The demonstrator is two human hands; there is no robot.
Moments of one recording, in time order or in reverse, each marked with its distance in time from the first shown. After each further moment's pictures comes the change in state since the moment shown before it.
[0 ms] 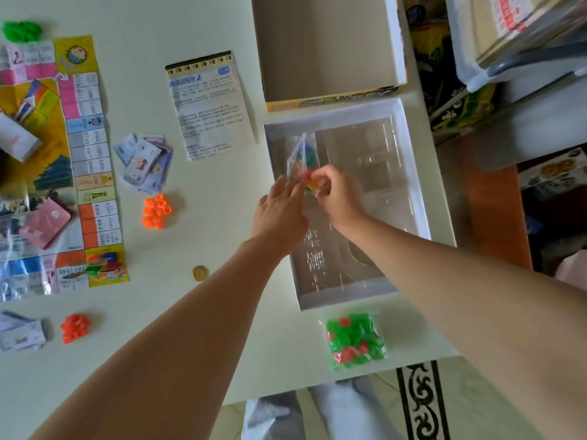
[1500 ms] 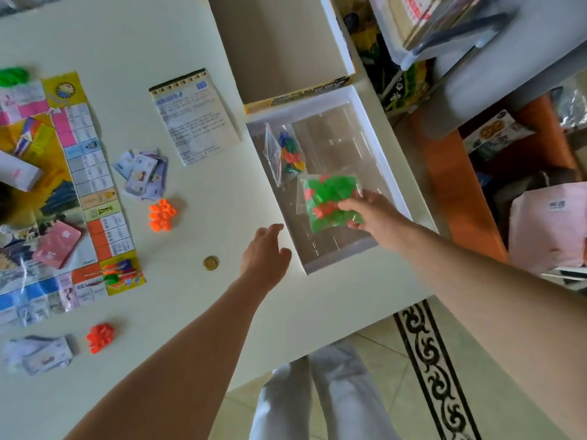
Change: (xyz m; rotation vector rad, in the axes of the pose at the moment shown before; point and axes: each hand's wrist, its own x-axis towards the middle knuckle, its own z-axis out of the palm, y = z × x) left_hand -0.104 -0.029 0.024 -0.218 -0.127 -0.105; right_hand -0.119 0.002 -0.074 0.662 -0.191 0.544
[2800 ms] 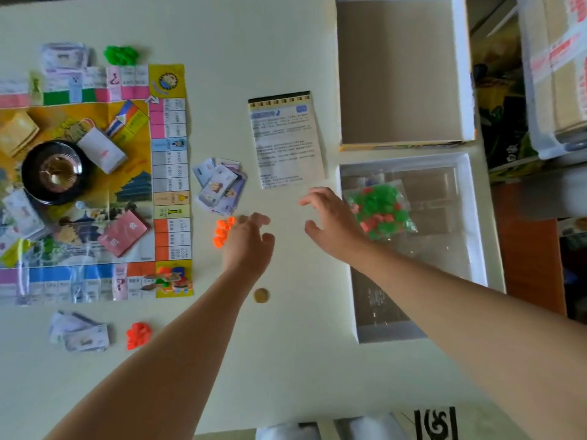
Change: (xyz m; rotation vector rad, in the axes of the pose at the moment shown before) left_hand 0.070 -0.090 -0.108 -0.191 0.338 -0.278; right_hand 0.097 -0.073 0.172 -0.947 -0.191 -0.737
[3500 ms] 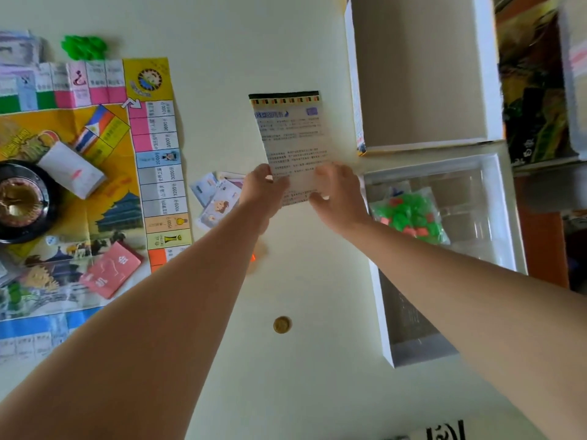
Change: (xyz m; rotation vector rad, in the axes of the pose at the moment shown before) left_hand 0.127 0.029 -0.021 -0.600 -0.178 -0.157; right_hand 0.088 -0.002 0.023 0.017 0.182 0.364
